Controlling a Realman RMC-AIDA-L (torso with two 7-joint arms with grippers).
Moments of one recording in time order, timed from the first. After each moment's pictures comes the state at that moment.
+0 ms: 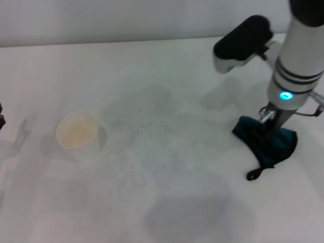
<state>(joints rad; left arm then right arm) -0.33 -2.08 2.82 0.02 -1.21 1.32 -0.10 0.76 2.01 -1.67 -1.06 0.32 1.57 -0.12</state>
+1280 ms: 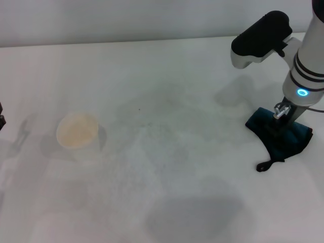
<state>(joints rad) -0.33 -2.08 2.82 0.02 -1.21 1.32 -0.10 0.72 2.01 -1.59 -1.06 0.25 1.54 -0.19</state>
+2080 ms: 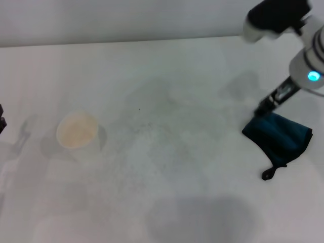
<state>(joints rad) -0.31 -2.08 2.82 0.03 -1.21 1.33 -0.10 0.59 2.02 -1.49 -1.33 0.30 1.51 -0.28</state>
